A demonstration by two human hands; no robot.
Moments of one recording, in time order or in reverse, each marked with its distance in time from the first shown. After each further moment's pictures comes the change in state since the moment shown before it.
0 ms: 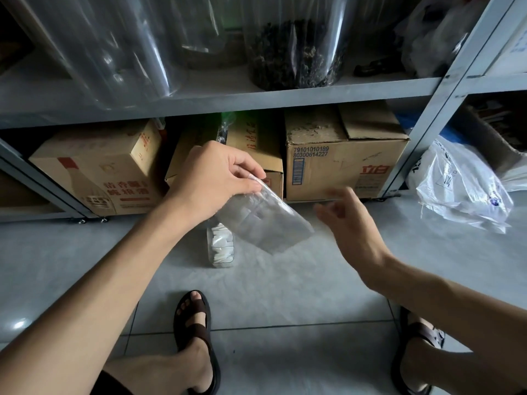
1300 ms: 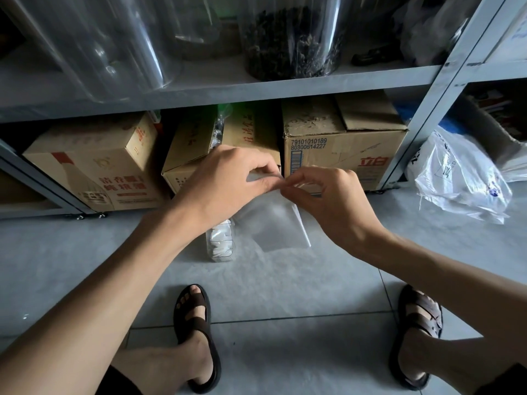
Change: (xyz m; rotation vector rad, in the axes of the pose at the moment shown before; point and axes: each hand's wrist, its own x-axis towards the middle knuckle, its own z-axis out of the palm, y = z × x) left_hand -0.003 0.006 0.019 0.244 -0.032 0.359; right_hand 0.008 -0.031 0.005 -0.282 -0.083 -0.577
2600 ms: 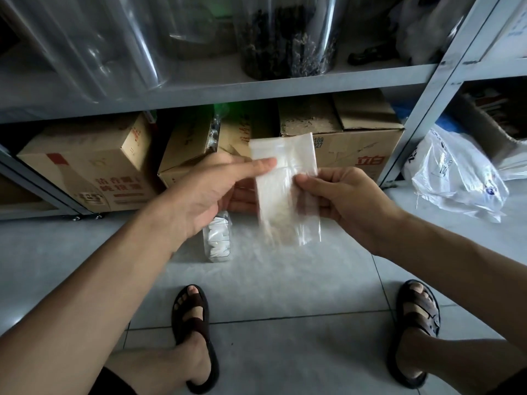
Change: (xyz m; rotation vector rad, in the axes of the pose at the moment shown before) left_hand 0.004 0.006 0.003 -0.973 -0.148 -0.708; right_hand 0.001 -0.002 -0.022 0.773 -0.165 0.599
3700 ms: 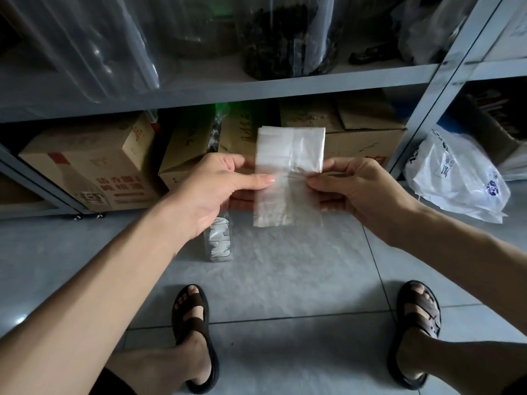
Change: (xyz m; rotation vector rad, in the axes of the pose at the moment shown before) left_hand -0.003 -0.002 0.003 -0.020 0.072 0.047; right_hand -0.001 -0.014 -0.015 -0.086 -0.017 -0.060
